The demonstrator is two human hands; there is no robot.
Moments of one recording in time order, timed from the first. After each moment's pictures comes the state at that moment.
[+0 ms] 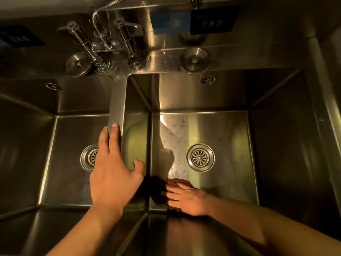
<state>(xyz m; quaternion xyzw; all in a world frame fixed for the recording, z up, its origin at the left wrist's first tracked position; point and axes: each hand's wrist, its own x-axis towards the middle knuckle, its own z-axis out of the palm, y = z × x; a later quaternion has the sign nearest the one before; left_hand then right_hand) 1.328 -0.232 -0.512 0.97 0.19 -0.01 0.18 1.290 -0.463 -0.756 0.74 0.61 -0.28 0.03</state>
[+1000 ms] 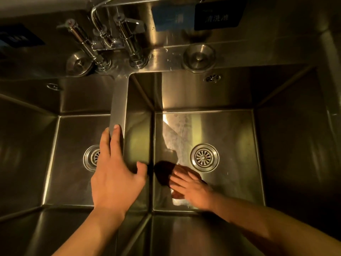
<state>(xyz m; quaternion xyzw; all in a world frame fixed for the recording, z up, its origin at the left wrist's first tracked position) 1.326 -0.232 -0.512 0.97 0.18 -0.02 0.17 1.306 -0.463 -0.753 0.85 0.47 -0.24 -0.04</state>
